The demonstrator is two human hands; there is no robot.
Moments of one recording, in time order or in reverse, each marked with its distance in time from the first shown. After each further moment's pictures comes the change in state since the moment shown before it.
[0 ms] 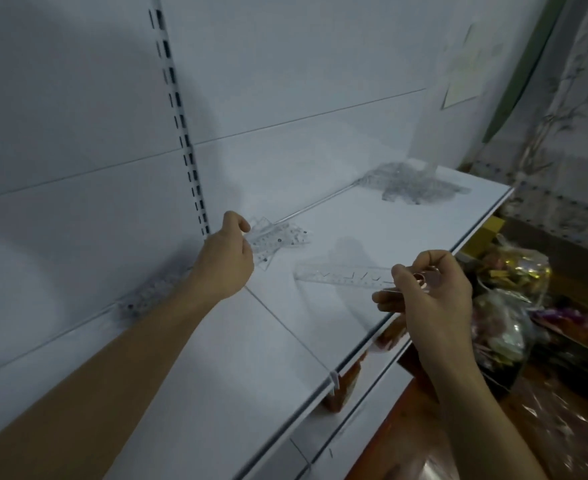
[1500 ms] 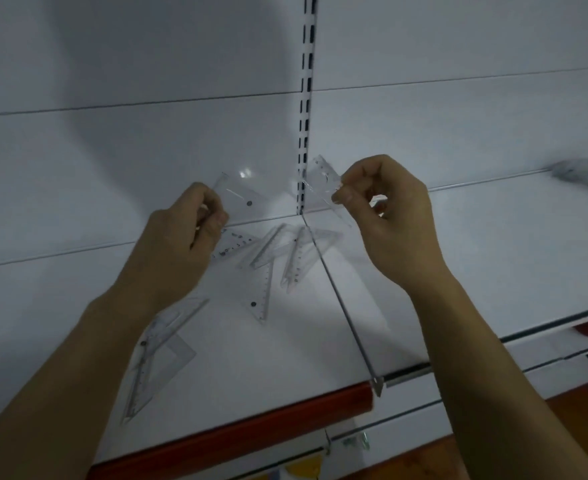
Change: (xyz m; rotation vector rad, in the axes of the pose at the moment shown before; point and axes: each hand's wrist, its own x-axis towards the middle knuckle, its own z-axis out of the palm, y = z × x) left_hand -0.546 -0.412 -0.491 -0.050 0.309 -0.094; right_hand -0.579 -0.136 0.403 -0.041 -0.748 -0.565
